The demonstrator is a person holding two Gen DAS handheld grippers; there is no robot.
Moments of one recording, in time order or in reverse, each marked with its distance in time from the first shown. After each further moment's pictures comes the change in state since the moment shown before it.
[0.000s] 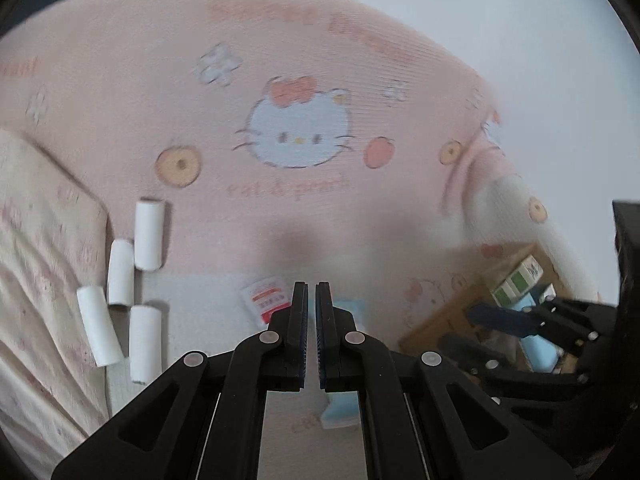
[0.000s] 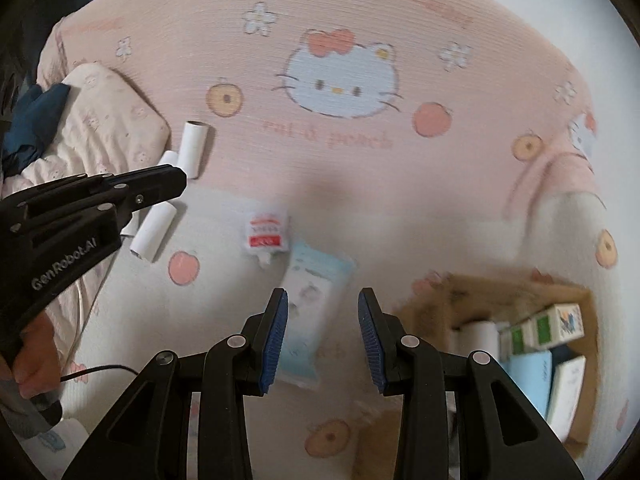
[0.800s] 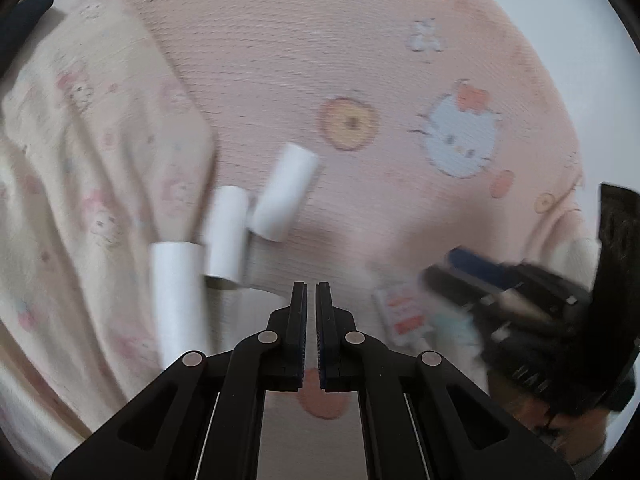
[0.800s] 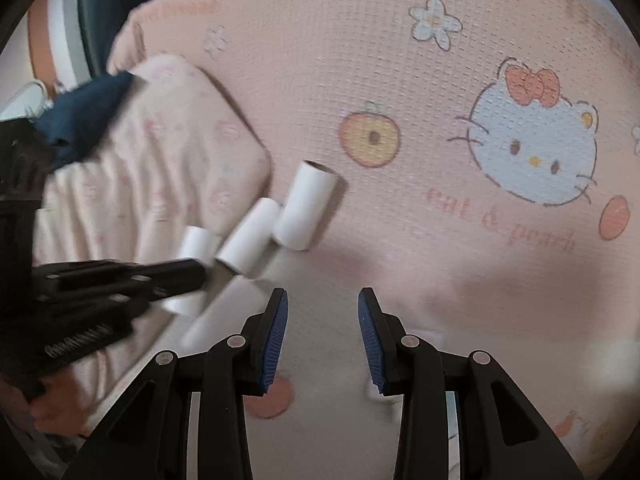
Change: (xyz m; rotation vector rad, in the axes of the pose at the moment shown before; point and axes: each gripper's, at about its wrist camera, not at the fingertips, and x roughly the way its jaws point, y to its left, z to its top) left arm 0.039 0.168 -0.030 -0.238 0.000 0.111; right arm 0.122 0.116 0.071 -0.151 -0.186 0.293
